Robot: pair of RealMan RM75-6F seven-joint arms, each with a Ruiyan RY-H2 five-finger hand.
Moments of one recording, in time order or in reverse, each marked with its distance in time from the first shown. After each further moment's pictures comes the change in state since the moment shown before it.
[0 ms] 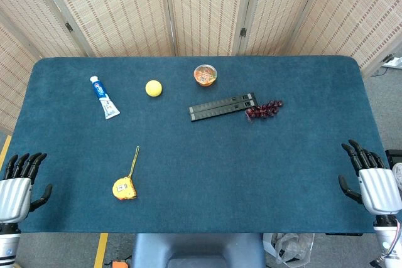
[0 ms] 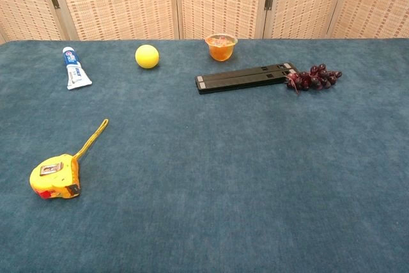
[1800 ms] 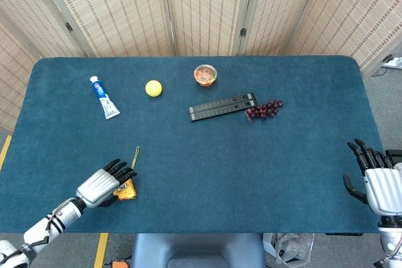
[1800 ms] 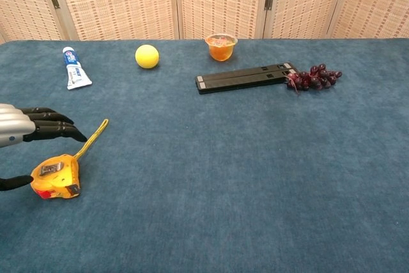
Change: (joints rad) left arm -0.442 -0.003 0.140 0.042 0.224 -0.583 -0.053; right arm -0.013 0.015 0.010 -0.007 -0.002 0.024 0.012
